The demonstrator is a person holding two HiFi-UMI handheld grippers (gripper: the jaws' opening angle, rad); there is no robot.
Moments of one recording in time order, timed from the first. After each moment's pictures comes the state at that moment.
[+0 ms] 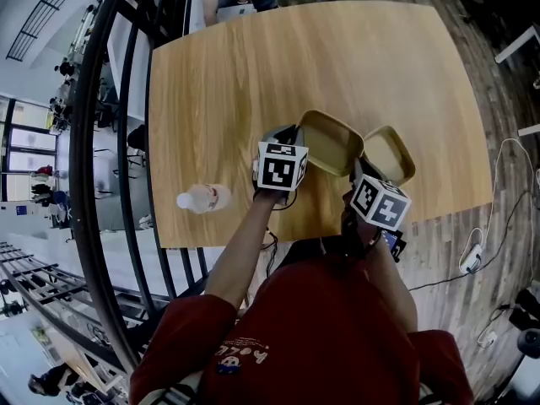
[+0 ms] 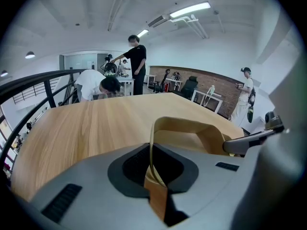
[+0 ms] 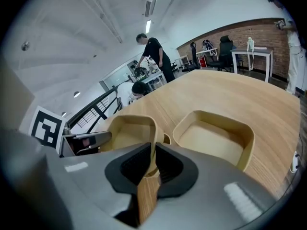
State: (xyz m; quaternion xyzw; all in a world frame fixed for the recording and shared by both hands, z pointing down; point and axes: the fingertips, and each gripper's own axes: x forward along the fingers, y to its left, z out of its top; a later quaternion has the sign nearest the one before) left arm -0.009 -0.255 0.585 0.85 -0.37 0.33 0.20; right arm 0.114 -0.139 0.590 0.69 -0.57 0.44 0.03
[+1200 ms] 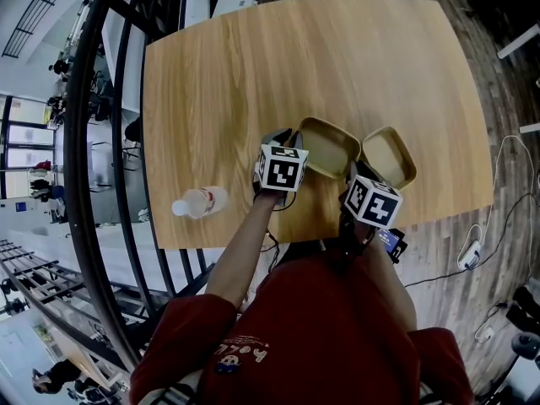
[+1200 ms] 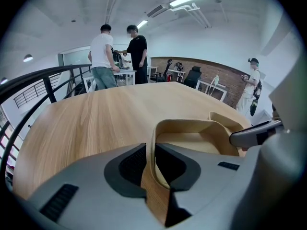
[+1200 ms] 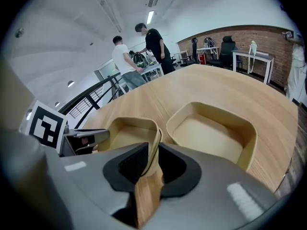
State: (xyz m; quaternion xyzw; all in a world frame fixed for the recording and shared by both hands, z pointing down) left arm -0.014 -0.256 0.632 0.83 -0.37 0.37 0.21; right arm 0.115 -0.139 0.624 0.69 -0.55 0.45 0.09
